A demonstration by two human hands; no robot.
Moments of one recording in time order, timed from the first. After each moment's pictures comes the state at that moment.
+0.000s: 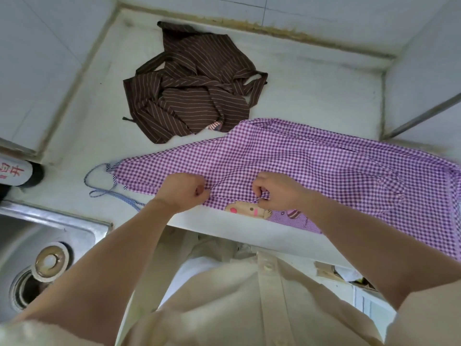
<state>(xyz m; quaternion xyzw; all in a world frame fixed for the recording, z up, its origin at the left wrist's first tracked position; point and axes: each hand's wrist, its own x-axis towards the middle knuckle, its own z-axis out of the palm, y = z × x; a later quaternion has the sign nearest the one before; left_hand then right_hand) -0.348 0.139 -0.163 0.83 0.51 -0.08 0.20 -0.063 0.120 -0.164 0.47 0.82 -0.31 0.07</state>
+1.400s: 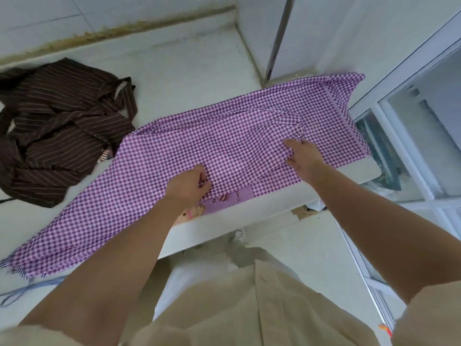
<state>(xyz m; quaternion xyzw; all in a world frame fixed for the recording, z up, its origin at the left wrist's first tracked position) -0.158 0.130 -0.179 0.88 0.39 -0.12 0.25 0.099 0.002 -0.145 0.76 -0.06 -0.43 -0.48</state>
